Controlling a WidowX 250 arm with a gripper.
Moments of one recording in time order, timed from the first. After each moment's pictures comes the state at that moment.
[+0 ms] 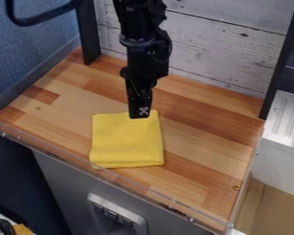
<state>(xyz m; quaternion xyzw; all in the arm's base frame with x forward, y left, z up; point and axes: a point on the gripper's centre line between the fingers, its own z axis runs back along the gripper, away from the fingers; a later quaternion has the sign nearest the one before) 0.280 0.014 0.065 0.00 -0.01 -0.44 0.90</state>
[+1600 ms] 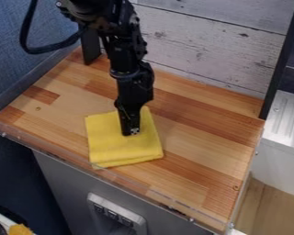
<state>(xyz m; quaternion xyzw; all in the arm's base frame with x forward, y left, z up) 0.286 0.049 0.009 -0.01 0.00 -0.38 0.93</state>
